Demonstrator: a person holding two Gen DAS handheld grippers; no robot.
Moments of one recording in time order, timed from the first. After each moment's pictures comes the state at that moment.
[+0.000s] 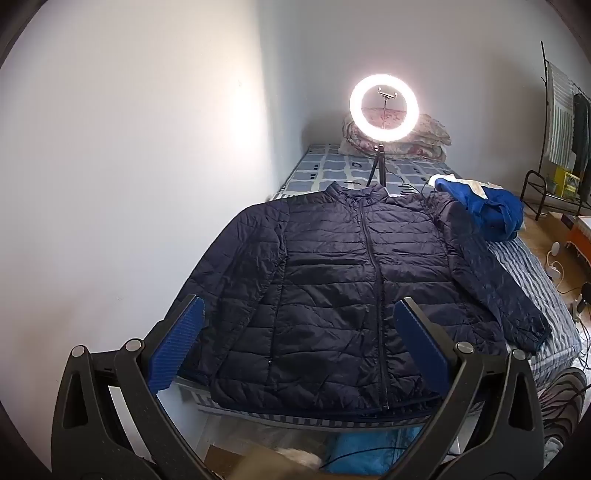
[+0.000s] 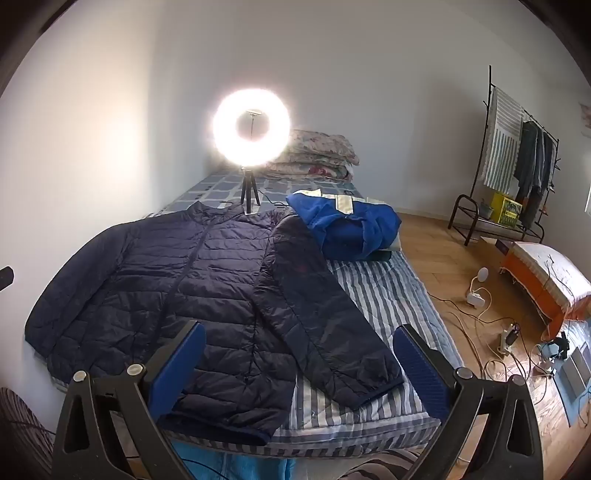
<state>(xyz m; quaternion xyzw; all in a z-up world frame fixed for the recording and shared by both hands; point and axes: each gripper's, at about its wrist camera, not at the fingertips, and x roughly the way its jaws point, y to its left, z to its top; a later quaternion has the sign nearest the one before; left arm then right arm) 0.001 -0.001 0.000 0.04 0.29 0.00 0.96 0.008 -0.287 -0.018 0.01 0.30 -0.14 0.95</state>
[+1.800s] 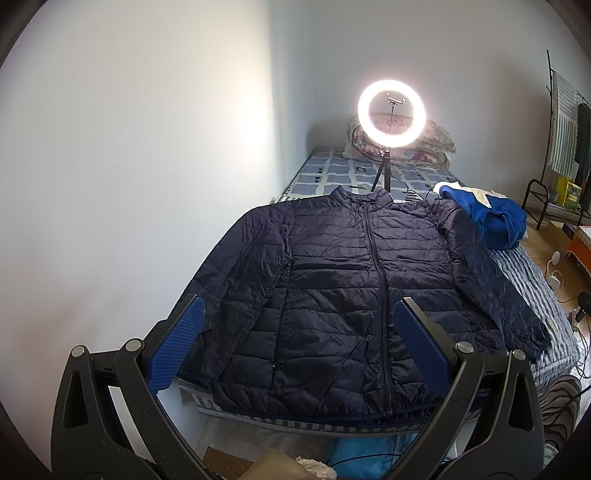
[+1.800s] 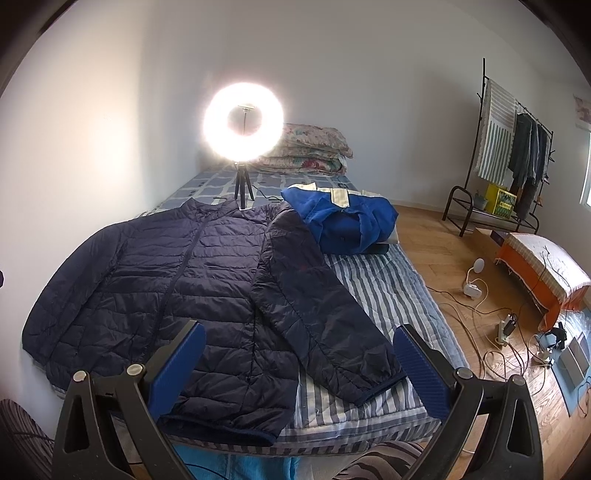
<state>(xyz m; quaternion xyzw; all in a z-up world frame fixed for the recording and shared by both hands) 0.003 0.007 0.004 0.03 0.28 0.00 0.96 0.016 -0.283 -0.023 0.01 0.31 -0.15 0.94</state>
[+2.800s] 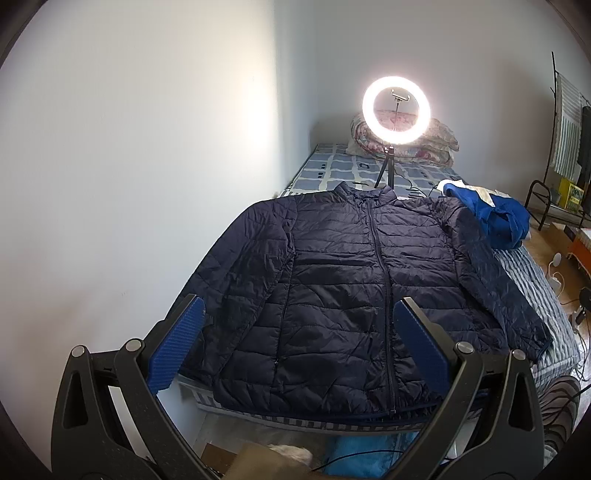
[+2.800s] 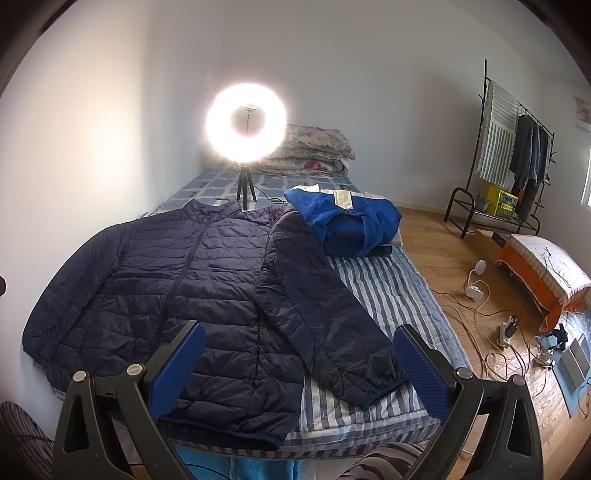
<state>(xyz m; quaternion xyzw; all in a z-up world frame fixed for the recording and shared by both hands) 0.002 0.017 -0.004 0.02 0.28 0.00 0.96 0.022 -0.277 -0.020 0.01 0.31 -0.15 0.94</state>
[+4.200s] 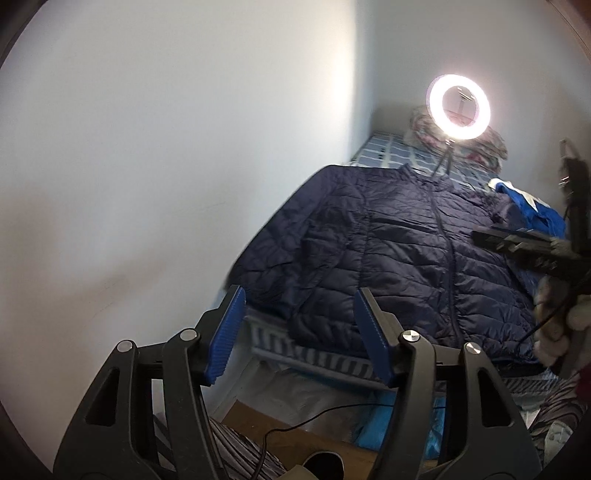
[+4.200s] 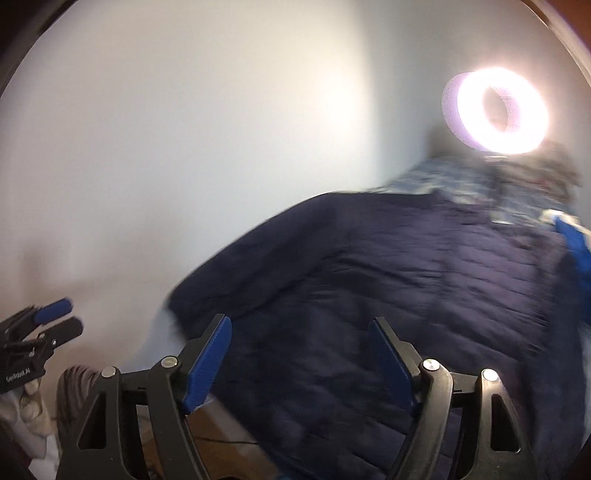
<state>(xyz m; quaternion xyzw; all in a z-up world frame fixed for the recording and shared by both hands) -0.065 0.135 -0.059 -0.06 0.32 0.10 0.94 0.157 -0.063 -0.092 -0.03 0.34 0.32 0.89</state>
